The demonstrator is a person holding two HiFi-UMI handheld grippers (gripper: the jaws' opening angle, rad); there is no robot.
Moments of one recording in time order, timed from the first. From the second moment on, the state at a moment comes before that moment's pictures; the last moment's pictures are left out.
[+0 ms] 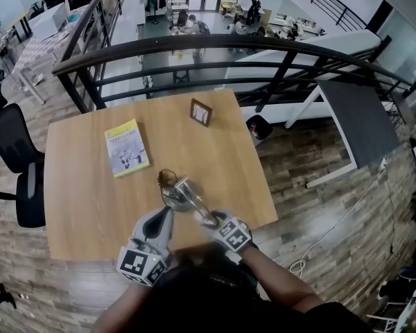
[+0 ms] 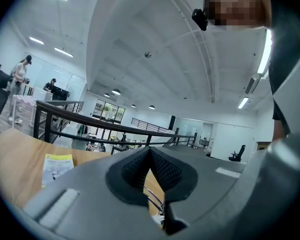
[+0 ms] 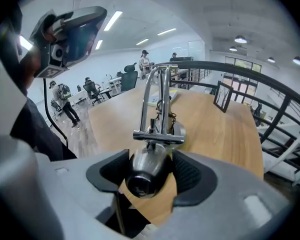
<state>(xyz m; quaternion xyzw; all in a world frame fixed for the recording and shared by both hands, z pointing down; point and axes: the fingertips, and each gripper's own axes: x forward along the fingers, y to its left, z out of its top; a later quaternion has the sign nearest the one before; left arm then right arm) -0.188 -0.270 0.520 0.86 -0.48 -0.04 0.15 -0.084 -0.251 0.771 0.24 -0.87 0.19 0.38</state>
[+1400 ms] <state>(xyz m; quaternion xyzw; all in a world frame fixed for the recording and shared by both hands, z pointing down) -0.238 -0.242 0.536 0.84 -0.51 -0.02 0.16 -0.115 -0.281 0.828 0.25 -0.86 0.17 0.42</state>
